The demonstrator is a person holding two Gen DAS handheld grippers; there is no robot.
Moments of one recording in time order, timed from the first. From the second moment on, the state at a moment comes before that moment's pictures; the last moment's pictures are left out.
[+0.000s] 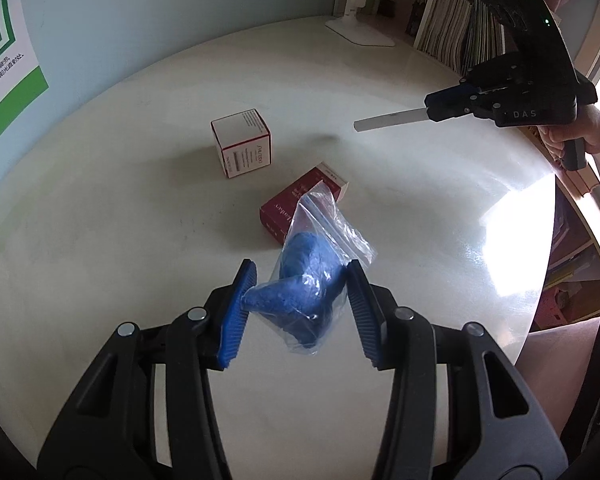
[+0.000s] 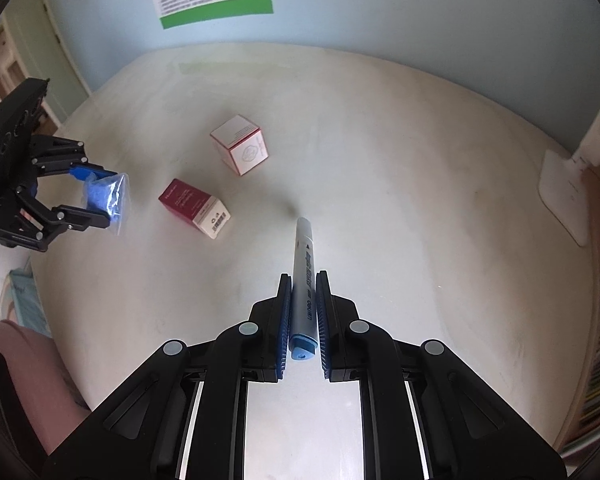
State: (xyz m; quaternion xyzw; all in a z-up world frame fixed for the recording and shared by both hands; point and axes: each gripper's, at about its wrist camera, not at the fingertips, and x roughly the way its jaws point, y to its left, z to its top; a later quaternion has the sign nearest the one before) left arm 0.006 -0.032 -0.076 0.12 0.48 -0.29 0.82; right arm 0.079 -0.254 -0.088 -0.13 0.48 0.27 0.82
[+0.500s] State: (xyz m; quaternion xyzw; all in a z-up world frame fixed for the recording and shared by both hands) left arm 0.020 -0.075 -0.065 0.13 0.47 -0.32 0.81; right arm 0.057 -0.295 -0.058 -0.10 0.47 0.23 0.85
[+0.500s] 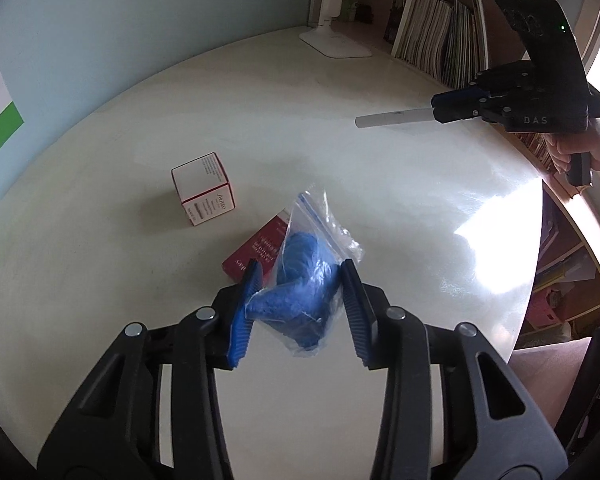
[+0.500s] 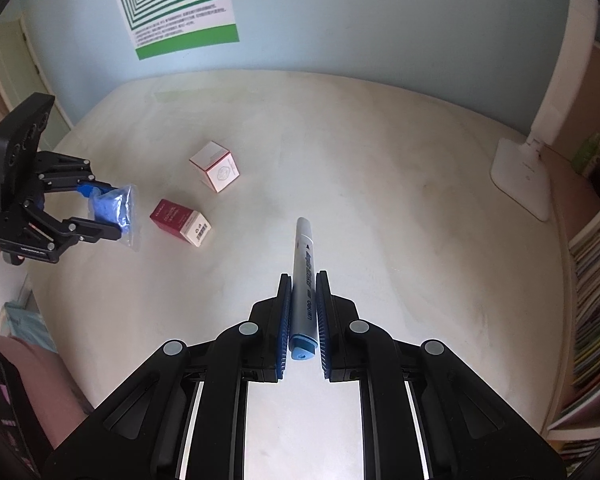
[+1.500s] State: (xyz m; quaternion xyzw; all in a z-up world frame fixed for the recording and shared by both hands) left arm -0.029 -0.132 -0.064 0.21 0.42 -0.50 0.73; right arm -0.099 -0.309 -0.047 -0.01 0.45 0.03 0.89
